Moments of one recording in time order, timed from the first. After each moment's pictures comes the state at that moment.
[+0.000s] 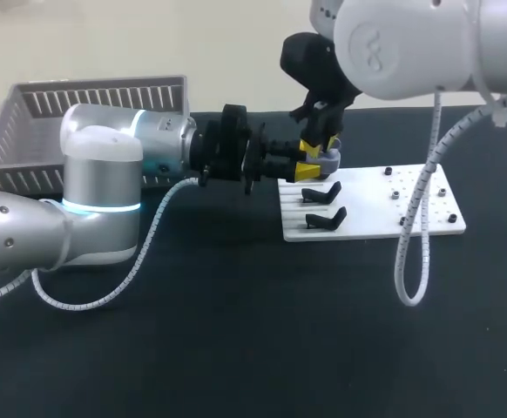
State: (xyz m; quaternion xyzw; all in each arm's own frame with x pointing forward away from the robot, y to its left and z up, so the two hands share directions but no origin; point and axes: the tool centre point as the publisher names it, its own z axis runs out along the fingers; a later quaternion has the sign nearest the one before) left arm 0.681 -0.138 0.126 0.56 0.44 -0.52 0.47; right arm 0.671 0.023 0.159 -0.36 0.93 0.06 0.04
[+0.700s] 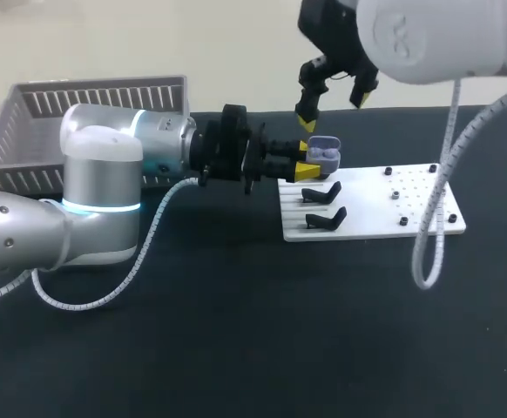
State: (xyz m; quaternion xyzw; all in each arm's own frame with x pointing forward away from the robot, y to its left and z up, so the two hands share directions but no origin) left arm 0.681 -0.137 0.126 0.56 0.44 -0.52 0.47; right arm 0.704 -0.004 0.201 -0.28 0.96 0.02 0.11
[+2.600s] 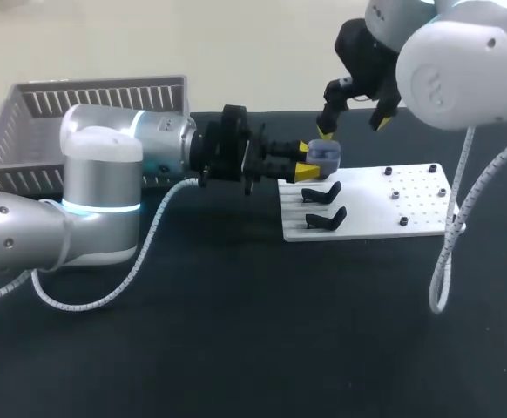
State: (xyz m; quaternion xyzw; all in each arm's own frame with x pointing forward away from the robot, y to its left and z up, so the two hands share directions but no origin) left arm 0.681 -0.137 0.126 0.56 0.44 -0.52 0.47; right arm 0.724 -0.031 0.146 -0.21 0.97 0.07 0.11
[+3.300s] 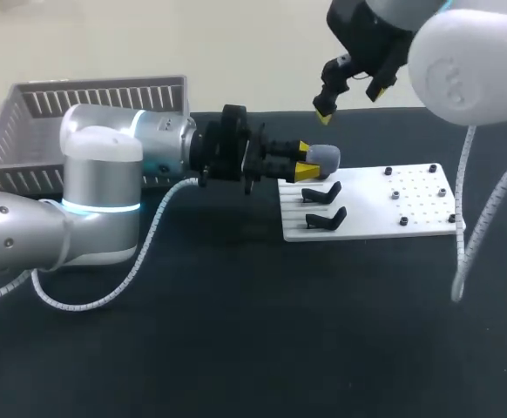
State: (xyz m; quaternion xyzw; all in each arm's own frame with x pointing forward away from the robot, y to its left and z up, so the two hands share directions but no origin) left arm 0.681 -0.137 0.126 0.56 0.44 -0.52 0.47; right arm 0.710 -0.018 0.205 -0.29 0.94 0.05 0.17
